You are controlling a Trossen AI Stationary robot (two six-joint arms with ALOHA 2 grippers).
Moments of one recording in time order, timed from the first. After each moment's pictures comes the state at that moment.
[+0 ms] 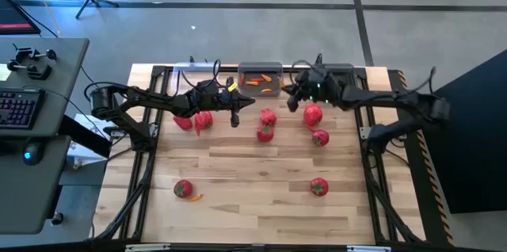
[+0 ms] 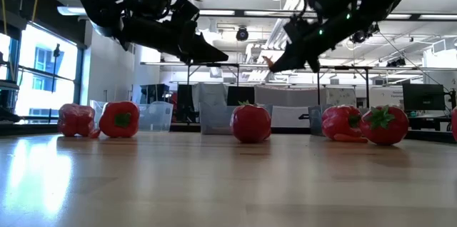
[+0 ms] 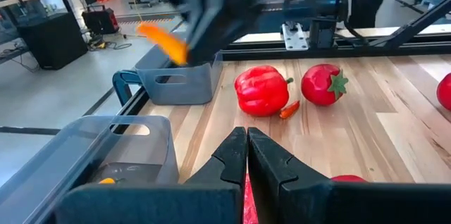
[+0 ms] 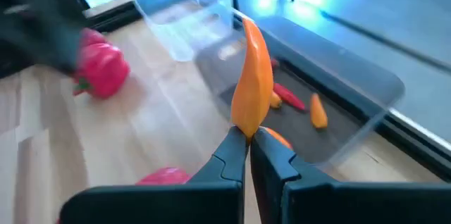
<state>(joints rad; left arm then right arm) 0.34 1.56 0.66 0.68 0.13 0.17 -0.50 1.36 0.71 0.19 -0.04 0.16</state>
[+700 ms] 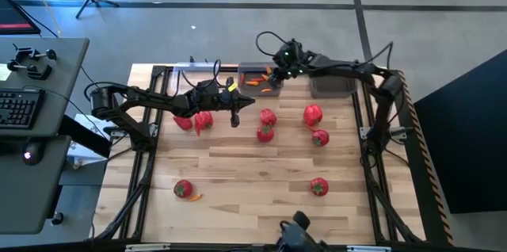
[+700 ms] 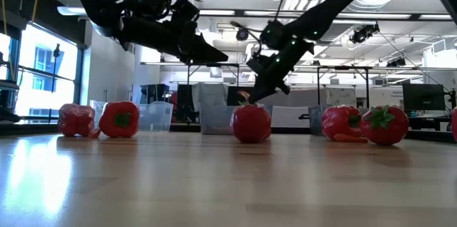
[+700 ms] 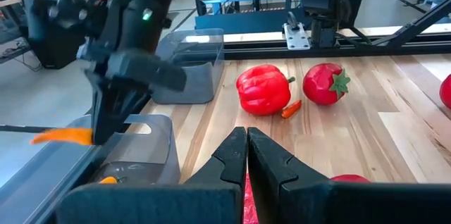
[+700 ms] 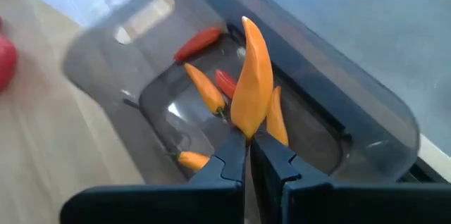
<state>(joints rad) 0.34 1.56 0.66 0.68 0.13 0.17 -0.67 1.90 1.31 -0.23 -0.17 0.09</state>
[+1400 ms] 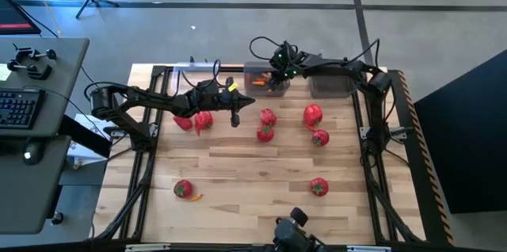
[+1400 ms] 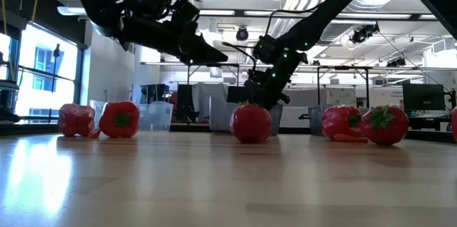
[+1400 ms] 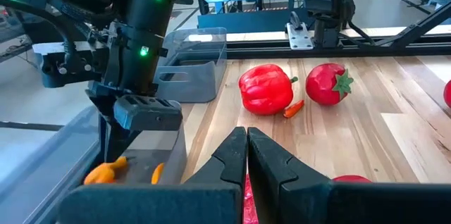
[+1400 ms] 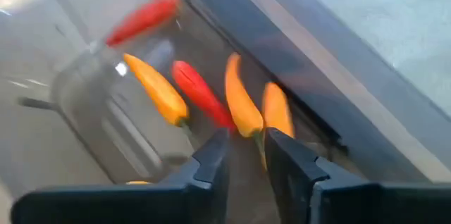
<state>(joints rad) 0.34 1.56 0.66 0.68 0.12 0.16 -0.67 2.01 1.37 -0.29 -0.06 0.01</state>
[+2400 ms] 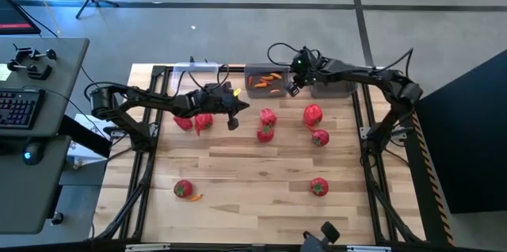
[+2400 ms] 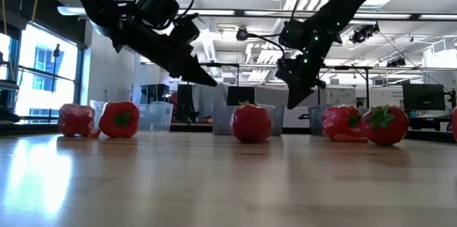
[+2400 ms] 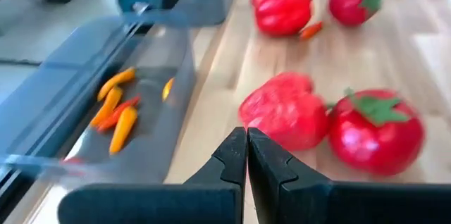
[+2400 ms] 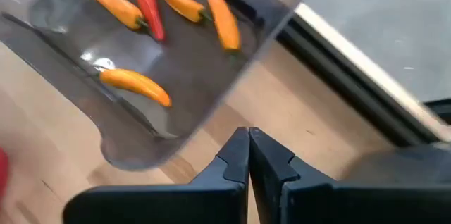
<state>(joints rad) 0.33 1.56 0.66 0.43 0.02 0.19 -0.69 1.68 1.08 -0.40 0.07 0.07</state>
